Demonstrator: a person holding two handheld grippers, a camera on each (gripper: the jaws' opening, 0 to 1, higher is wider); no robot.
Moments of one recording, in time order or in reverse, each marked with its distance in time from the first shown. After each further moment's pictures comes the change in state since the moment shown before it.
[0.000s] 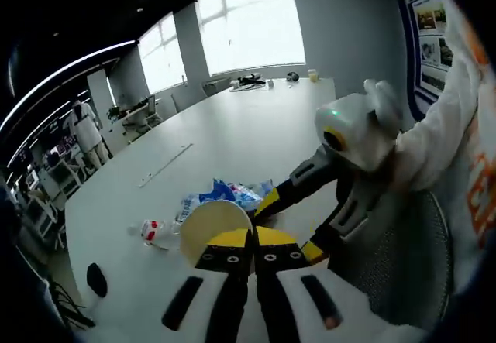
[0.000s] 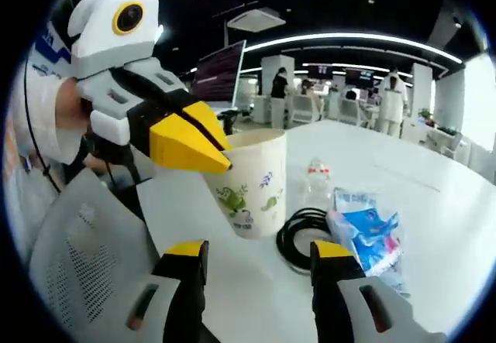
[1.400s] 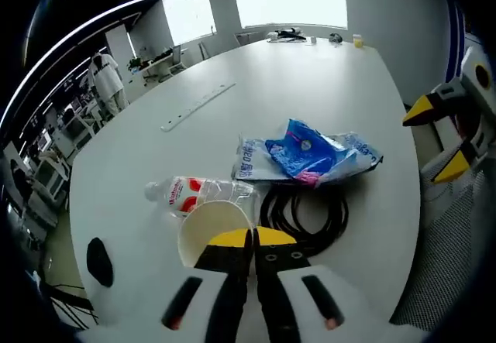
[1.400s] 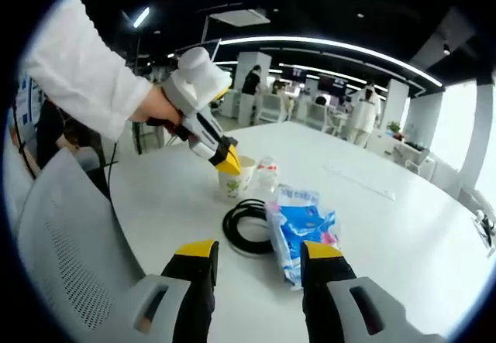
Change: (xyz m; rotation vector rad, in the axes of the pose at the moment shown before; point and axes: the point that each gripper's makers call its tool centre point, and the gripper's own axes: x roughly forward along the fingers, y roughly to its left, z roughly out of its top) left arm 0.079 0.101 -0.074 -0.122 0.233 0.099; right arm -0.029 -0.038 0.003 -0.151 0.012 -0.154
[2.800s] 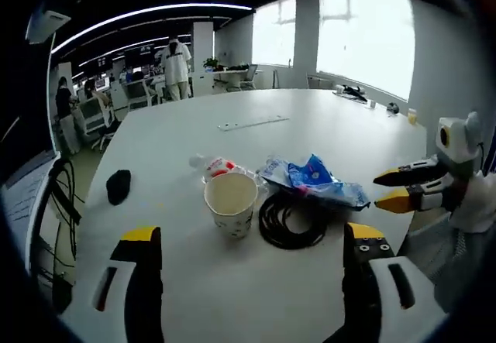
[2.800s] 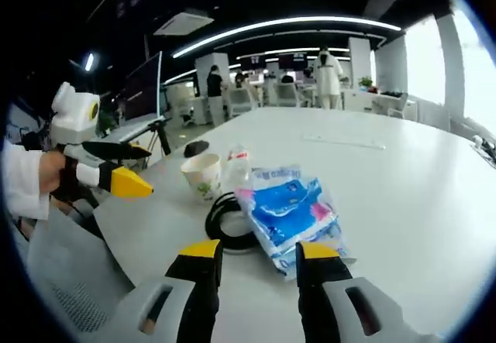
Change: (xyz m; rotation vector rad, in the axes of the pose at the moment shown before) left arm -0.085 -0.028 -0.031 -0.397 -0.225 0.247; right arm 0.019 -0.032 -0.026 0.320 0.042 -0.058
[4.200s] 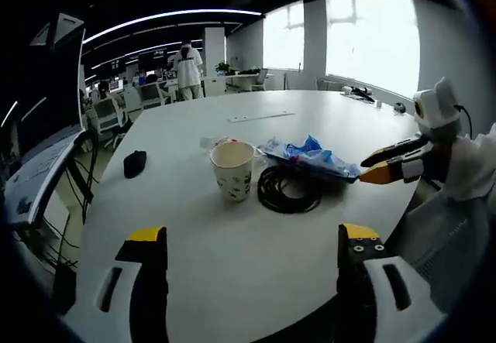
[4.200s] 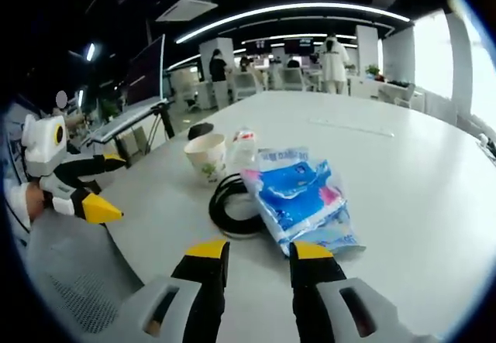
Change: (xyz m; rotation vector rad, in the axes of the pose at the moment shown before) left arm -0.032 -0.012 -0.041 -0.036 -0.013 0.055; right arm 0.004 0.008 -0.018 -0.012 0.091 0.024
